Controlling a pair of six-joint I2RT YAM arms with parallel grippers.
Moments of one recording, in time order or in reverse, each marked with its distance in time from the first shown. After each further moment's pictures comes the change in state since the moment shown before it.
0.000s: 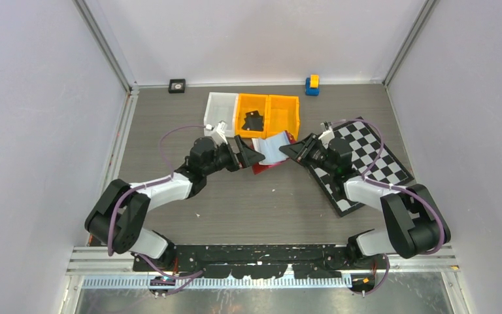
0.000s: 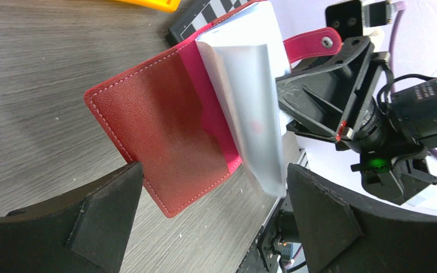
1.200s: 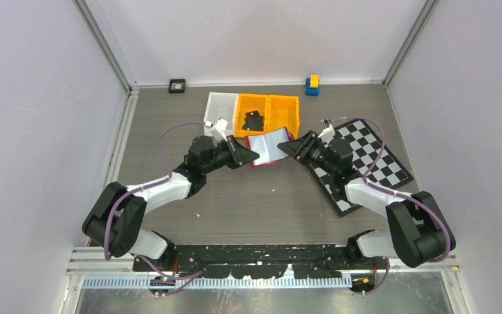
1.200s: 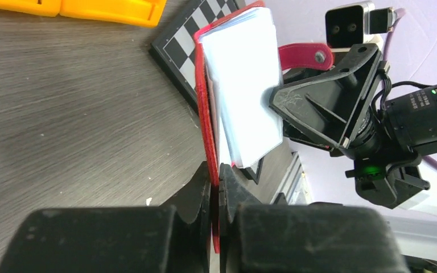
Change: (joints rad) left arm 0.000 -0.006 0.026 0.008 0.014 -0.013; right arm 0.035 -0.062 0.011 -0.002 0.042 -0.035
